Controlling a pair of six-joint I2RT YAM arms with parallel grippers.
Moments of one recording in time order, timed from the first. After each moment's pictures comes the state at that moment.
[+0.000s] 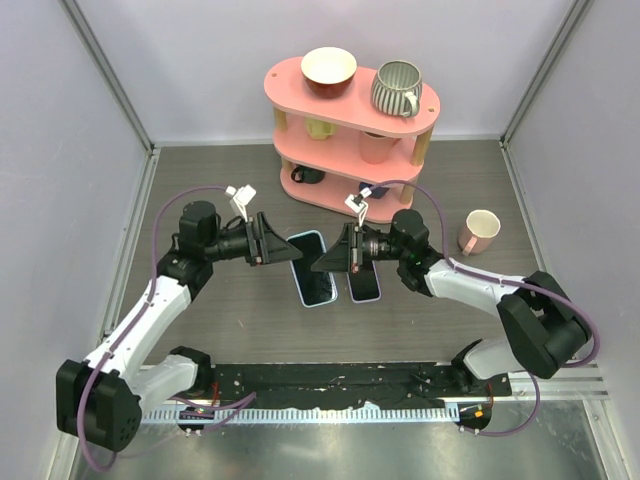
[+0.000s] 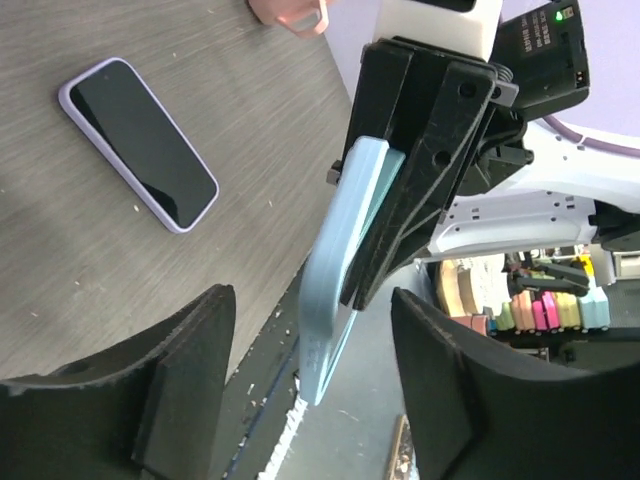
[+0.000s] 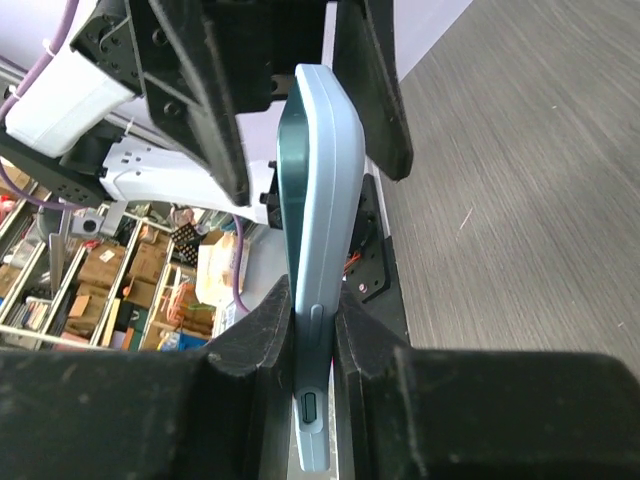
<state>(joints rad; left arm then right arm) -0.31 1.03 0.74 -0.07 0.89 -0.73 0.62 1.42 0.67 0.76 -0.93 0.92</state>
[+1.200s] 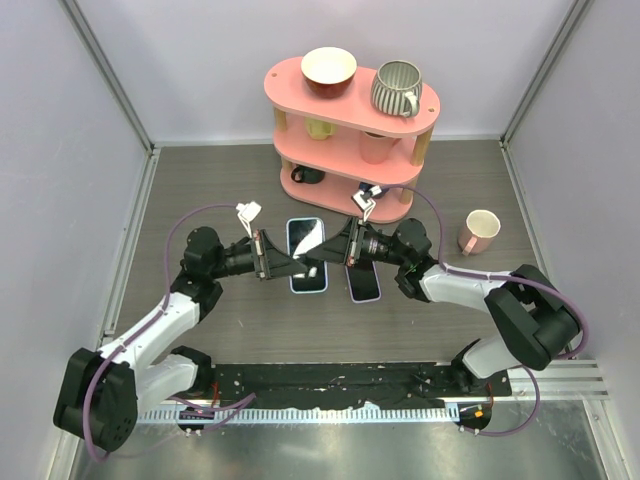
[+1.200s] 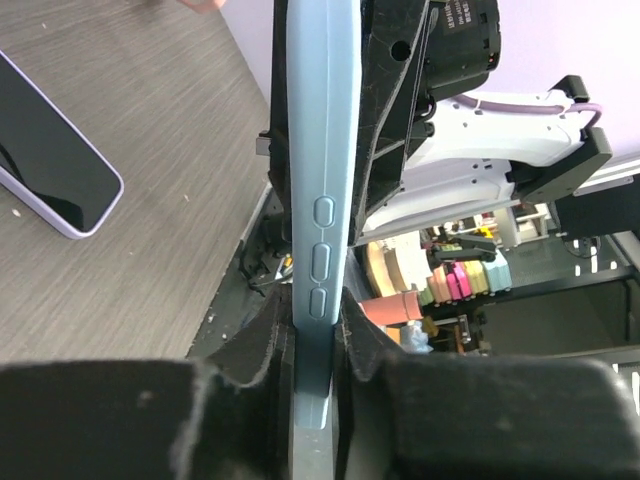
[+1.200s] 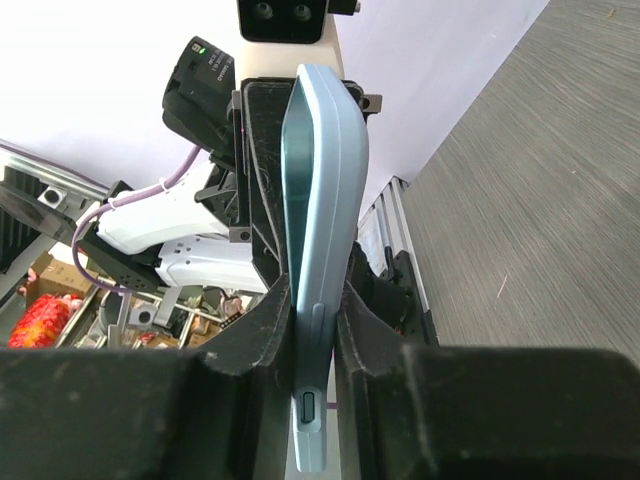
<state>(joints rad) -0.37 1.03 0.47 0.51 0.97 -1.07 0.65 1.47 0.61 1.05 -0.72 1.18</state>
